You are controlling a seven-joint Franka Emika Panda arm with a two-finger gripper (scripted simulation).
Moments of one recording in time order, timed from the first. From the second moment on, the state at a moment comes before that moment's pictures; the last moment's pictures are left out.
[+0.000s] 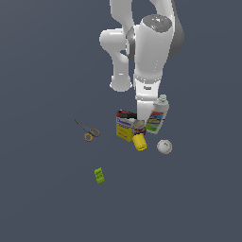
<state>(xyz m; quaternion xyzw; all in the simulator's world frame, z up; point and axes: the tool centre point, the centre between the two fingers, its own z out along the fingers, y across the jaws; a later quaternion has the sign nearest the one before) -0.054 0.084 0.241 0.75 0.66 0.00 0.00</state>
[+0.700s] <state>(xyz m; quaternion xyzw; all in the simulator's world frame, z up) -0.055 0.085 0.208 0.75 0.66 0.00 0.00</state>
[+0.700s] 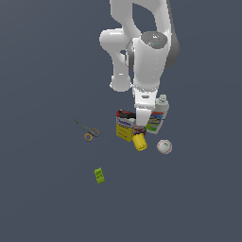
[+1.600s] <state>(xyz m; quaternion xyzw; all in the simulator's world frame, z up) -0.054 0.084 0.191 0.75 0.66 0.00 0.00</state>
